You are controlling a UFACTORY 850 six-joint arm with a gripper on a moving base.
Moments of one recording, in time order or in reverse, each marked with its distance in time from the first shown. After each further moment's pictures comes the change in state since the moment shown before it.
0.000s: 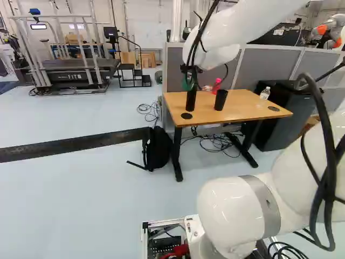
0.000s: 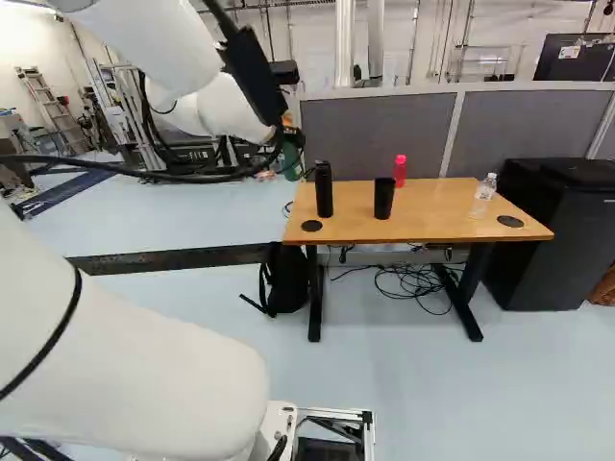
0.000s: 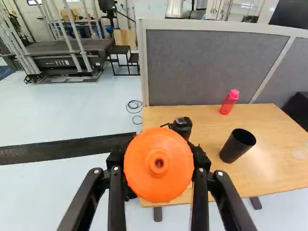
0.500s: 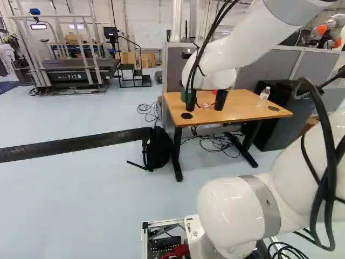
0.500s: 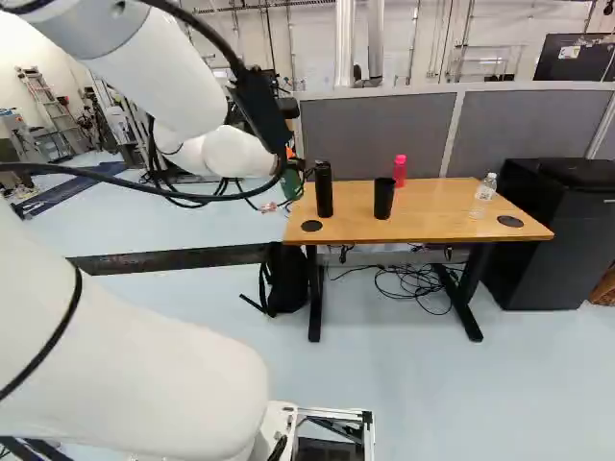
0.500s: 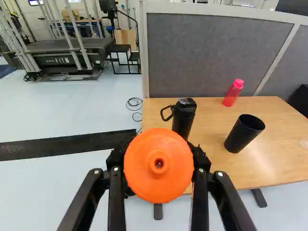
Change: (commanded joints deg) arm 0.2 0.0 10.7 0.0 11.5 0.0
